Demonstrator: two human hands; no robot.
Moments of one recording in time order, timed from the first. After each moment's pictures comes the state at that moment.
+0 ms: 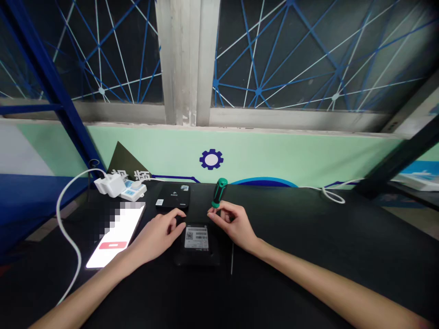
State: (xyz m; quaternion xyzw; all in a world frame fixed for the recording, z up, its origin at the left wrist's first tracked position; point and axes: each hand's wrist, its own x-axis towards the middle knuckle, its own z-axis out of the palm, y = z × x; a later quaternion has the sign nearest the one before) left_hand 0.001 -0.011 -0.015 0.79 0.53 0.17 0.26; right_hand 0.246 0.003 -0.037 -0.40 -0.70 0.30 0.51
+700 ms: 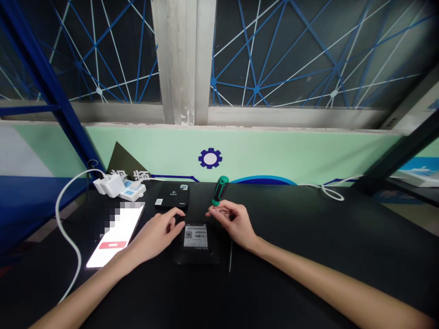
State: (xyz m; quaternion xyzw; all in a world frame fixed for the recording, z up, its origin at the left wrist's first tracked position) left_hand 0.001 -0.010 -0.014 0.79 0.52 0.17 0.26; right_hand 0.247 0.002 -0.040 -0.38 -0.67 0.36 0.53
